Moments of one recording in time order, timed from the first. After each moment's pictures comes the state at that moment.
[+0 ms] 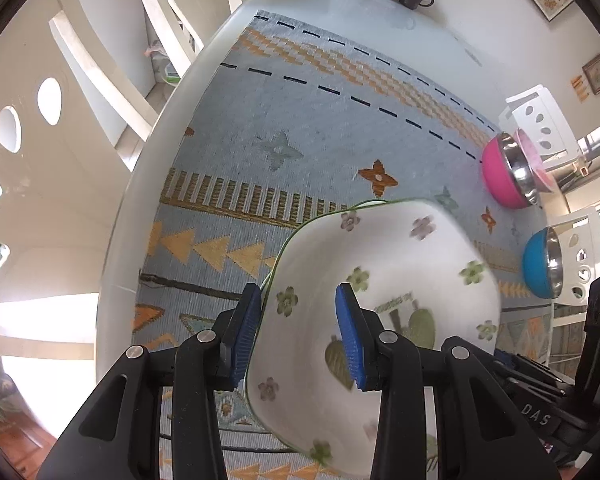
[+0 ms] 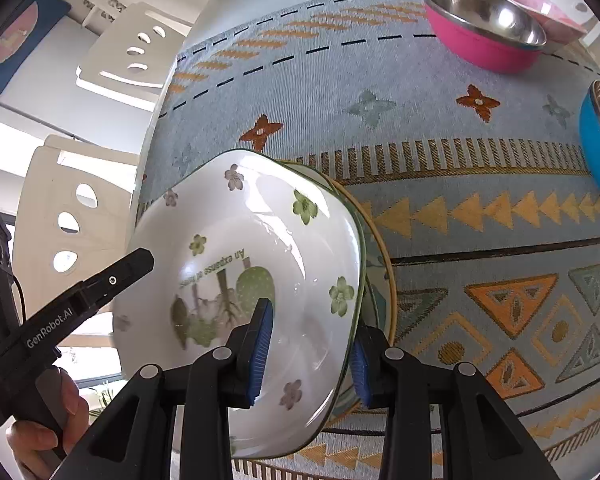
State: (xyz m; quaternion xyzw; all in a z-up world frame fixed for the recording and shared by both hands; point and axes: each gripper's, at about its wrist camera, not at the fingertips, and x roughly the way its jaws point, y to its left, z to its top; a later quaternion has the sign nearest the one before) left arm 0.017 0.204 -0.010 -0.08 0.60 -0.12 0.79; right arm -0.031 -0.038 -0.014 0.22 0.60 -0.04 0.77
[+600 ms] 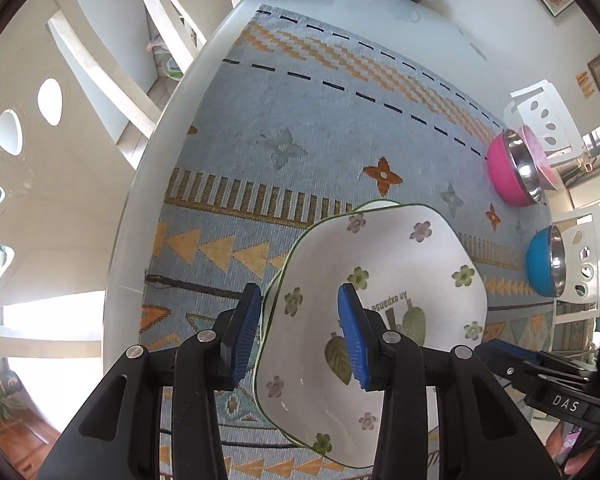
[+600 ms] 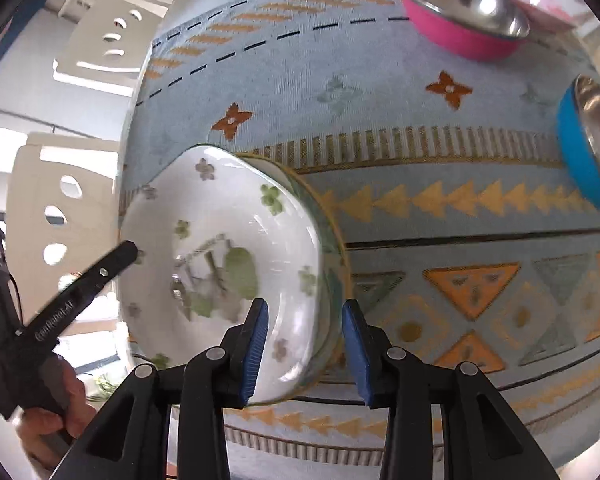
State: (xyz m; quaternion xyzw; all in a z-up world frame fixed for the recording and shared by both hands) left arm 0.022 0.206 -0.007 -0.07 0.61 -0.12 0.78; right arm -0.030 -0.053 0.002 0.20 0.65 -0.04 0.73
